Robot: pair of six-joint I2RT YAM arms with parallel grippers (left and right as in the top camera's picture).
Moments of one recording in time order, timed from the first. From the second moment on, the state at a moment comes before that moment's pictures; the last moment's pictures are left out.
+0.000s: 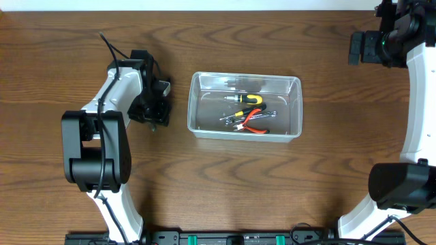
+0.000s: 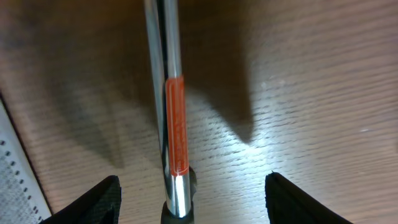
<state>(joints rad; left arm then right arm) -0.04 2.03 1.41 -1.04 0.07 0.22 -0.13 1.87 2.10 -1.38 0.04 -0.01</state>
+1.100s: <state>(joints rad) -0.04 2.03 1.37 -1.02 0.04 0.20 -0.13 1.87 2.10 -1.38 0.04 -0.01</state>
